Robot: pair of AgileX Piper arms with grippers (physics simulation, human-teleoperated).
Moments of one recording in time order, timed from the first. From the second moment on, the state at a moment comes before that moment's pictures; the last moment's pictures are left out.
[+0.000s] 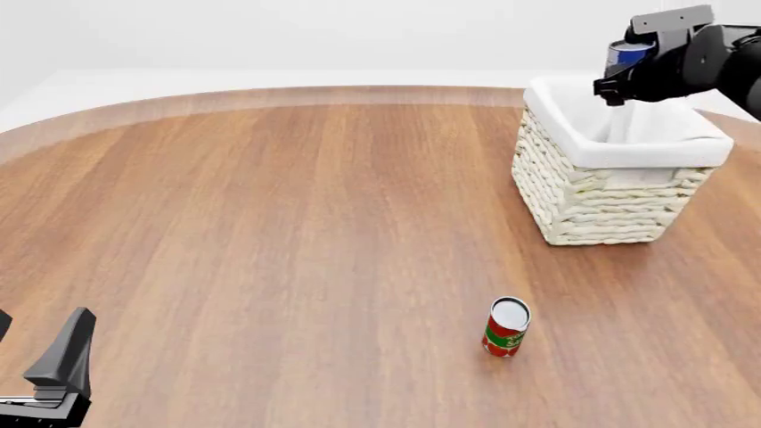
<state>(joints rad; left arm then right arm) 0.00 0.01 0.00 0.00 0.00 -0.13 1.94 -1.79 0.50 -0.20</state>
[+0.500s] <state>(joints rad) 0.00 0.01 0.00 0.00 0.00 -0.13 2.03 -1.90 0.64 -0.17</state>
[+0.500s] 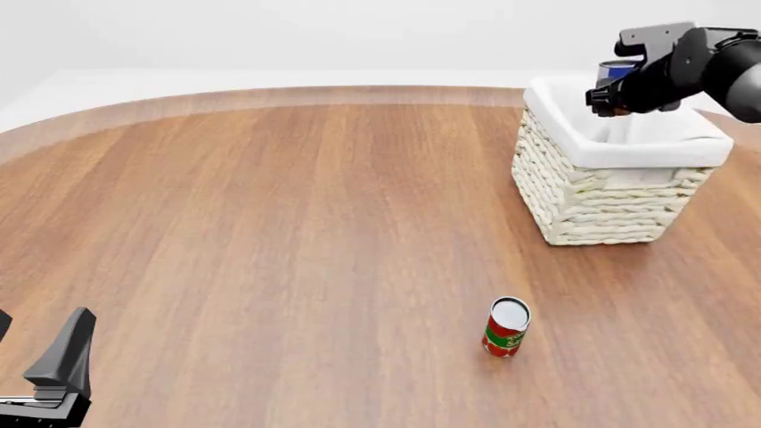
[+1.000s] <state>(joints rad) 0.00 0.01 0.00 0.00 0.00 -0.14 2.11 -2.00 0.76 -0.14</state>
